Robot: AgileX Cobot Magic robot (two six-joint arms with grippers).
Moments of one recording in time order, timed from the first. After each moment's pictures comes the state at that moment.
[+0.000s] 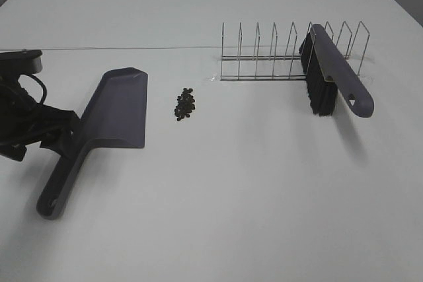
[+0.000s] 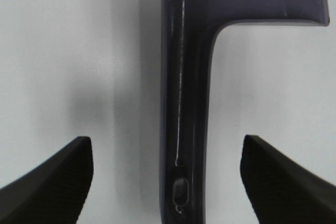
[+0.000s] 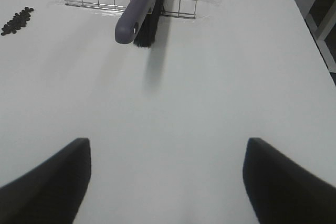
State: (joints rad) left arm -0.17 1.76 -0.92 -0.18 0.55 -0.05; right arm 0.01 -0.01 -0.50 0.07 1.06 -0.10
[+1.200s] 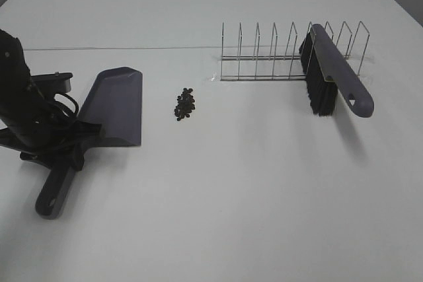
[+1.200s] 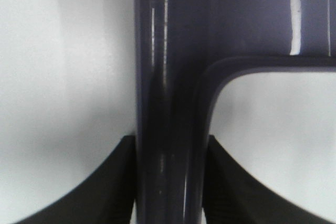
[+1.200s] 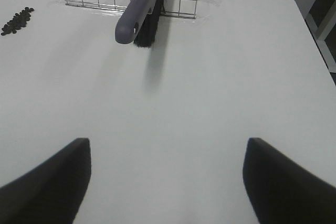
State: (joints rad) left arm -0.20 1.99 -1.03 -0.16 0.52 -0.15; right arm 0.01 -0.01 -0.50 0.07 1.06 -0.10
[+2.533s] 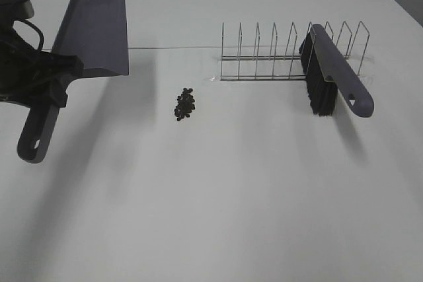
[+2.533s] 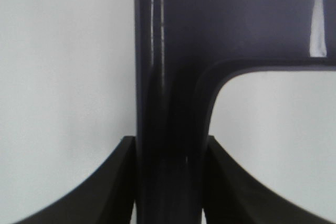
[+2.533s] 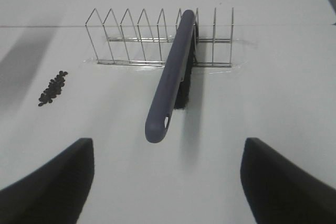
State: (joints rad) left arm -0.20 1.67 -1.03 -0.11 0.55 -0.21; right arm 0.01 0.65 -0.69 0.28 0.64 -0.17
